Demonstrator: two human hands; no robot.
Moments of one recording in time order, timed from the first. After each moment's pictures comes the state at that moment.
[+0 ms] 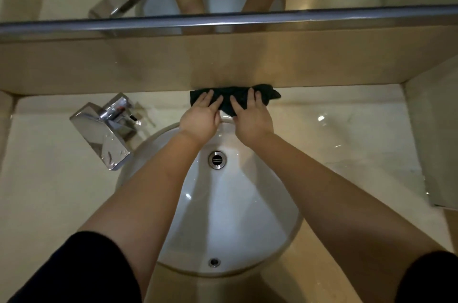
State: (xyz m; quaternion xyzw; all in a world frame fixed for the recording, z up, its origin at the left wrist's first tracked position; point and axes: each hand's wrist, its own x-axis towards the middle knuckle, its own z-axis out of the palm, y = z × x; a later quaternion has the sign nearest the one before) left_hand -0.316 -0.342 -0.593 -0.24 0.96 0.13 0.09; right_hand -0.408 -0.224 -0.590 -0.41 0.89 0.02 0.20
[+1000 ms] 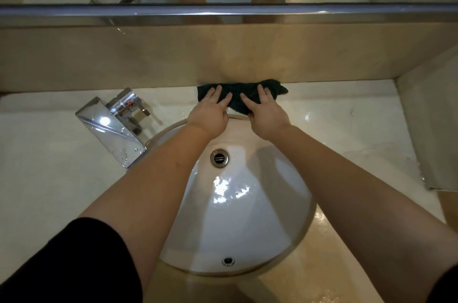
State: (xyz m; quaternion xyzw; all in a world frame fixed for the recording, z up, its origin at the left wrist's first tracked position) left_hand -0.311 -0.355 -0.591 -0.19 0.95 0.18 0.14; right_hand -0.410 -0.216 -0.587 -0.39 0.89 -0.02 0.21
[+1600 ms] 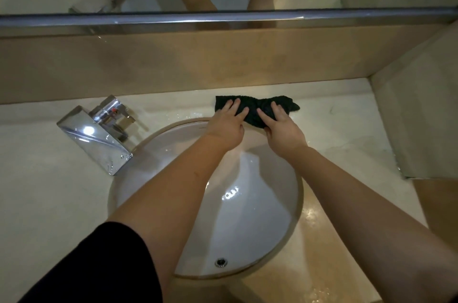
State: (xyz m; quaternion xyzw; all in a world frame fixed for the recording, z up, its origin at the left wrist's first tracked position) left_hand -0.334 -0.296 -0.587 -0.10 0.96 0.18 0.17; right_hand -0.413 -0.136 -0.591 -0.35 0.92 -0.04 0.17
